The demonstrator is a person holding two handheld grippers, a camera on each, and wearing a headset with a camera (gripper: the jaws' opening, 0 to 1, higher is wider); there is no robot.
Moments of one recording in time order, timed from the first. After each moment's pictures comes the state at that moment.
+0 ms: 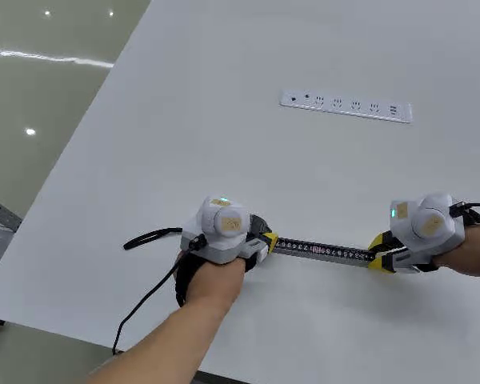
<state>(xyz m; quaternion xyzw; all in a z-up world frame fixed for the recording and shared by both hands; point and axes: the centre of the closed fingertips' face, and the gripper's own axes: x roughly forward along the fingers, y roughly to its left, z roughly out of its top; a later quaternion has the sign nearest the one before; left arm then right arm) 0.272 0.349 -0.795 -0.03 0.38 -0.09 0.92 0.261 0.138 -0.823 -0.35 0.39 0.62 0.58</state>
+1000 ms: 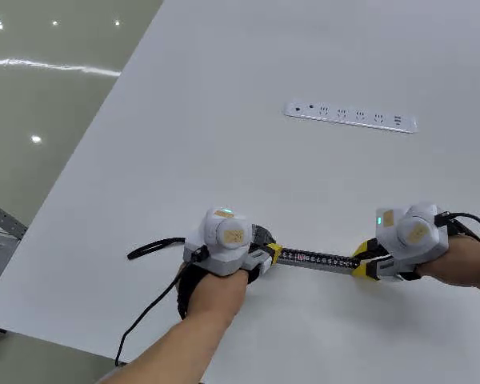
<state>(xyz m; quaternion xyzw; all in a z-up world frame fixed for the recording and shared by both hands) 0.272 0.350 -0.794 -0.03 0.37 -0.10 0.92 0.262 0.177 -0.827 -0.33 0.37 0.63 0.60</state>
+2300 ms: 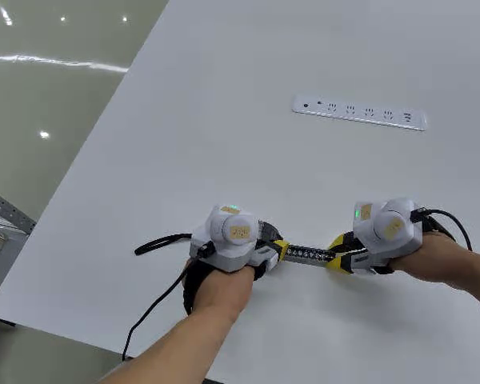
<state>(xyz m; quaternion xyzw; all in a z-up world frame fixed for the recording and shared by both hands) 0.272 0.350 -0.794 -0.04 0.37 -0.10 0.92 0.258 0.229 -0.825 -0.30 0.35 0.64 0.61</state>
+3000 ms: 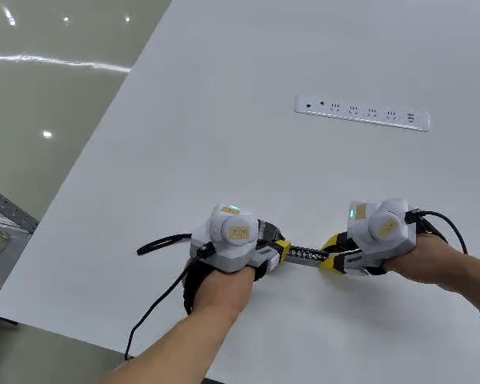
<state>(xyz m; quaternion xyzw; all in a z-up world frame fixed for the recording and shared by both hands) 0.273 0.351 -0.793 -0.04 0.37 -0.10 0.92 0.253 0.245 -0.824 -0.28 0.34 0.65 0.62</state>
